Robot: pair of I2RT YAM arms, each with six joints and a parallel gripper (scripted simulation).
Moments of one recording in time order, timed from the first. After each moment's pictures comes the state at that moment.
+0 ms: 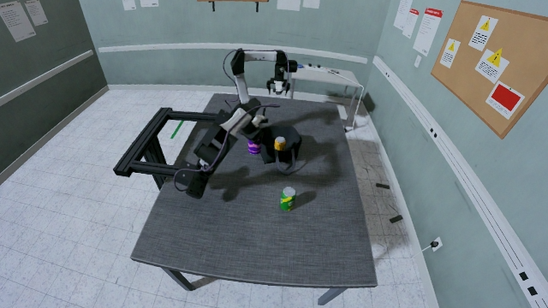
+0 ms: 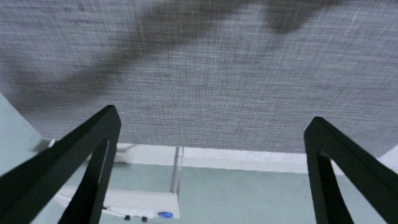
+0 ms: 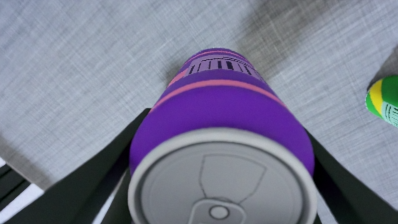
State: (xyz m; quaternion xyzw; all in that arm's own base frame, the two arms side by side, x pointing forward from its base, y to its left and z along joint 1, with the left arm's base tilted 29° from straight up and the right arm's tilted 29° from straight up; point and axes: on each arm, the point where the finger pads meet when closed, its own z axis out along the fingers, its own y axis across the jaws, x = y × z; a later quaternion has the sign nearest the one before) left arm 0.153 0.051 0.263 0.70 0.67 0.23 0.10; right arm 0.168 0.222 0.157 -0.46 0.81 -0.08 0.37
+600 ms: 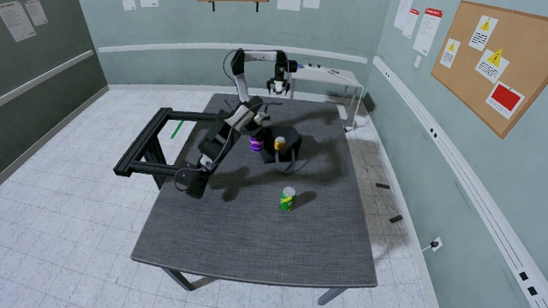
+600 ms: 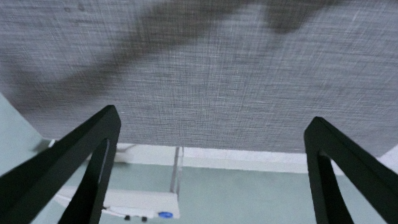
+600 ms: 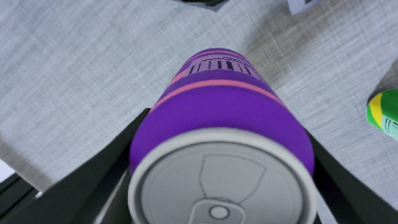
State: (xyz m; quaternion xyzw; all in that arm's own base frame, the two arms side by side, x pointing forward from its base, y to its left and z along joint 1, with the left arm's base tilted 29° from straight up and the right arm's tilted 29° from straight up) left arm 0.153 0.051 0.263 0.70 0.67 0.23 0.10; right arm 0.173 0.243 0.160 -0.45 0.81 -0.08 0.37
